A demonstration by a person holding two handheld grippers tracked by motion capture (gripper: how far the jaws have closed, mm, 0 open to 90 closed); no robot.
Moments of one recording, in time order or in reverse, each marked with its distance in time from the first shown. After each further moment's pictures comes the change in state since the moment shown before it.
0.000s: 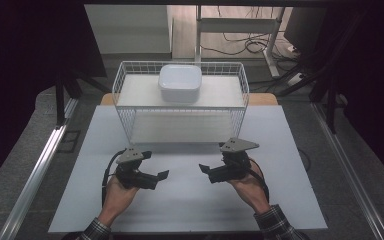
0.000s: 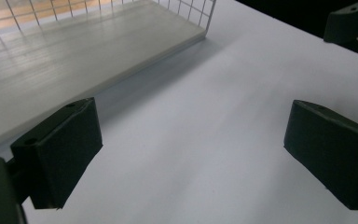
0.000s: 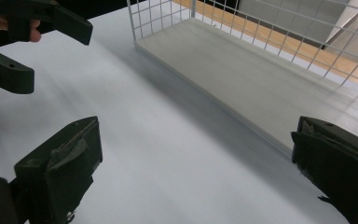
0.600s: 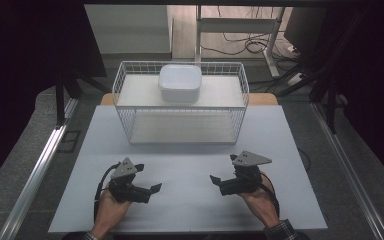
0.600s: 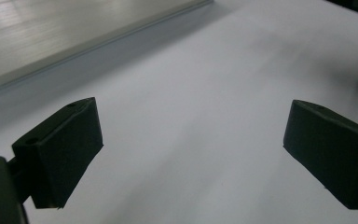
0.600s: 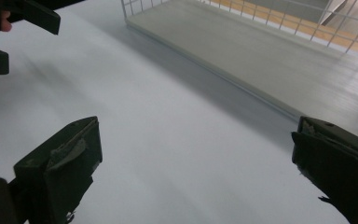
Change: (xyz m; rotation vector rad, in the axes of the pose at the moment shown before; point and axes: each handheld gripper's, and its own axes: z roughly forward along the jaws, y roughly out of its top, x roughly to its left) left arm -0.005 -0.040 -0.011 0.055 0.048 -0.006; right arm -0.001 -0.042 -0.021 0.009 -0.031 0.036
